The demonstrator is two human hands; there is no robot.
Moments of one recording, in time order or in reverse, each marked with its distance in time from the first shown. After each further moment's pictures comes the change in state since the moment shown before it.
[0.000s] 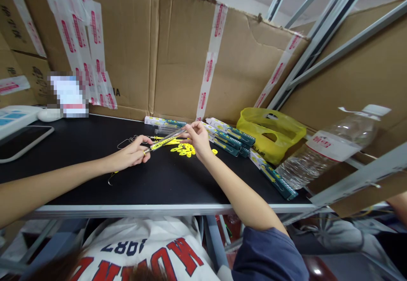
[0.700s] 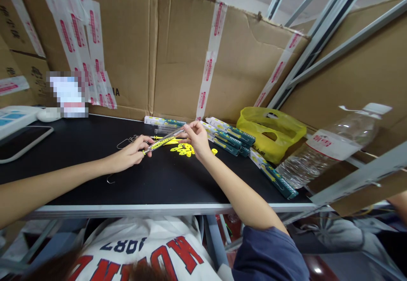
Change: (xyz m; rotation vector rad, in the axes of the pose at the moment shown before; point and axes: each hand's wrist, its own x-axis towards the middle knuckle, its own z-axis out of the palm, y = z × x) left_hand 0.000 -0.004 -0.001 0.128 0.047 0.073; right_hand -0.002 0.001 0.000 0.002 -0.048 -0.009
